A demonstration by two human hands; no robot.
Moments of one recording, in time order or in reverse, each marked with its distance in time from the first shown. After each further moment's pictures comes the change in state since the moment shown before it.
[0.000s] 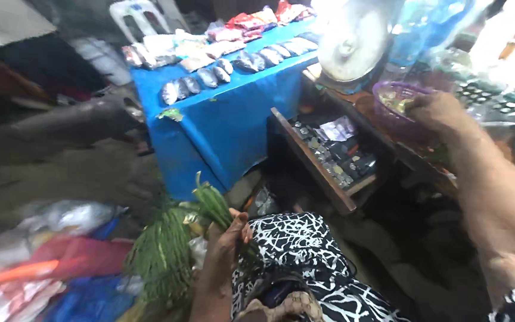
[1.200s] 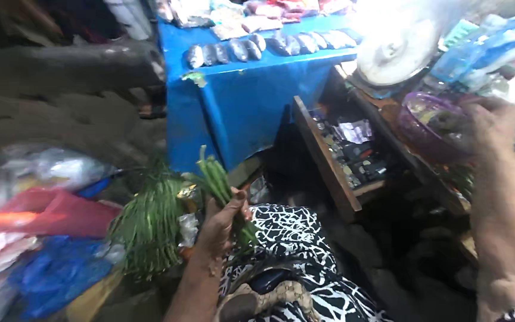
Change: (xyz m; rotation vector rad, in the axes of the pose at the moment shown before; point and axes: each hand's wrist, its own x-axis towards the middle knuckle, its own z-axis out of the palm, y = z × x) left_hand 0.005 -0.005 -0.013 -0.037 0.037 0.000; right_hand -0.031 -0.018 -0.012 0.539 0.353 -0.047
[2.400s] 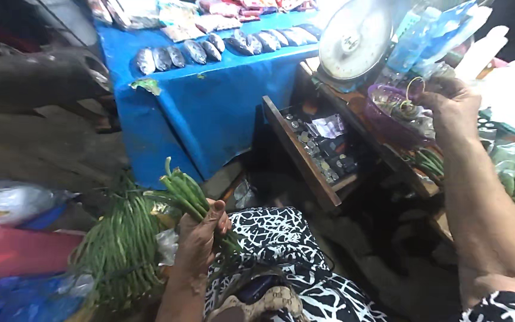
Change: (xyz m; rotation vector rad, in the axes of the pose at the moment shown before) left_hand -0.001 -0.001 0.010 0.011 0.000 0.051; right_hand -0.003 -0.004 -0.006 0.301 -0.031 -0.170
